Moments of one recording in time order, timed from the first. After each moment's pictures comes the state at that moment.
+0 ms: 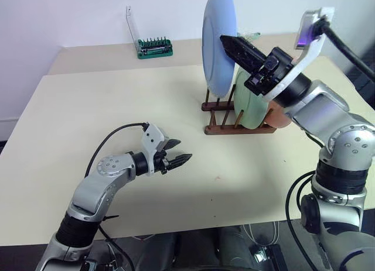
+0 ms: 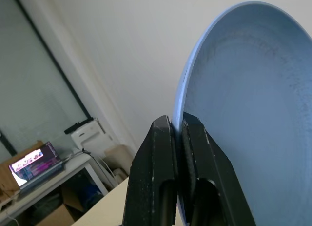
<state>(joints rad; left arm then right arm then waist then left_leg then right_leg) -0.24 0.47 -0.14 -0.37 -0.42 0.64 -0.67 -0.73 -0.48 -0.18 -0.34 1.46 0.82 -0.02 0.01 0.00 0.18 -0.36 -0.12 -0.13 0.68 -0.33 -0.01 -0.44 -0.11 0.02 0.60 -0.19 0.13</state>
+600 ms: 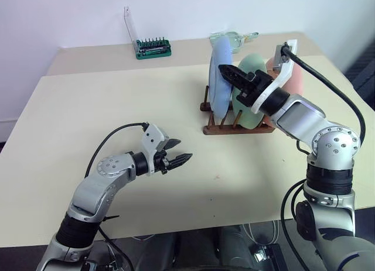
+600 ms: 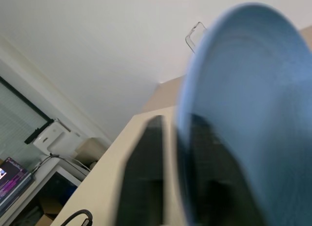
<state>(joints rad) -0.24 0.47 -0.14 -0.38 -0.42 0.64 -0.66 -0.69 -0.44 -0.17 -0.20 1.37 0.84 -0.10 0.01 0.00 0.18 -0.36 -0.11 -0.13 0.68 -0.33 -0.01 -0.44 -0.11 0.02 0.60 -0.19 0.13</state>
